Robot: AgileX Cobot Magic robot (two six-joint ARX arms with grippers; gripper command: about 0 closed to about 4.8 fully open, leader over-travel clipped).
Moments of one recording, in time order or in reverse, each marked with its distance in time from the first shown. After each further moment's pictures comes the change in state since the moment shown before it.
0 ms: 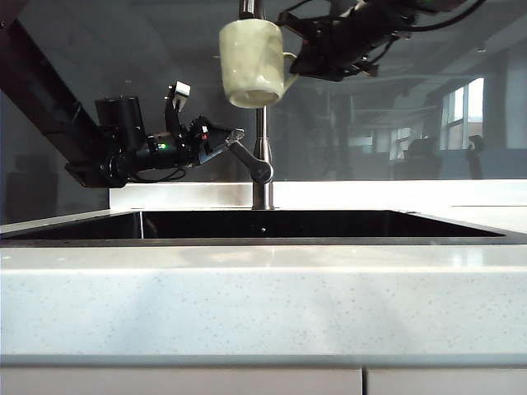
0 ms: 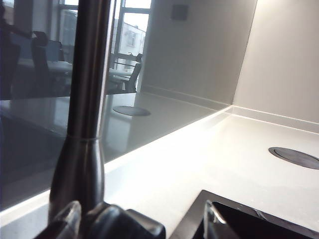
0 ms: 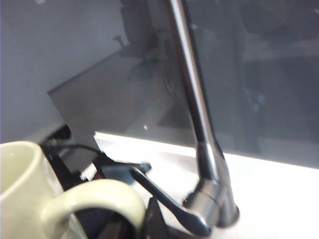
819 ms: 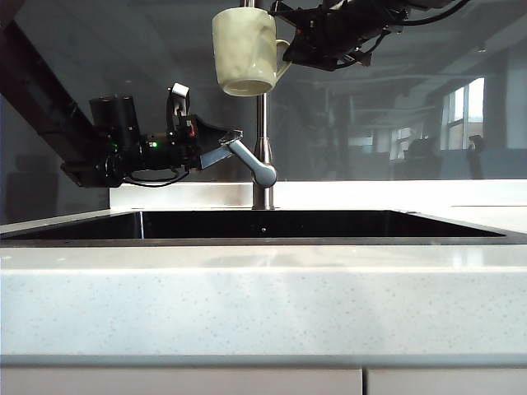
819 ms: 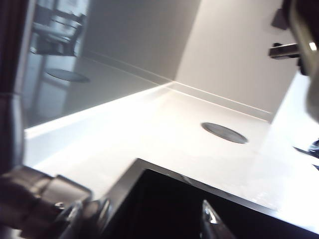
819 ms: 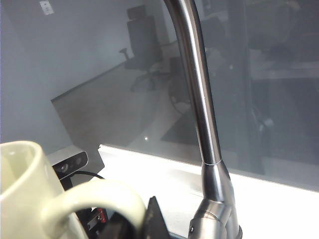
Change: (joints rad) left arm 0.010 0.000 0.002 0.014 0.272 -0.198; right arm 0.011 0.006 0.023 0.037 0.002 -0.023
